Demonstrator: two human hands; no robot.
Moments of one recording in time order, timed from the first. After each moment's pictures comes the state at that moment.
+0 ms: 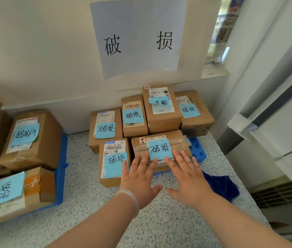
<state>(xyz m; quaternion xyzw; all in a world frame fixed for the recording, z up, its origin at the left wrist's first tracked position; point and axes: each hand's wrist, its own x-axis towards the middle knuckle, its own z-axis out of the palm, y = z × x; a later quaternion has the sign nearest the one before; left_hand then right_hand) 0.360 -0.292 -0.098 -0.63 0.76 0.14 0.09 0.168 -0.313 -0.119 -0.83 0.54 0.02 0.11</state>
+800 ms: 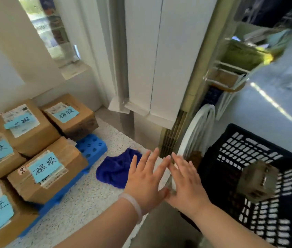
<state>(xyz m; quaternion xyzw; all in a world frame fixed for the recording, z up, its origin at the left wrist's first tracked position) 0.122 -0.198 -0.067 -0.29 0.95 0.11 0.00 -0.012 -0.098 -0.102 -0.57 0.80 -0.15 0.11</state>
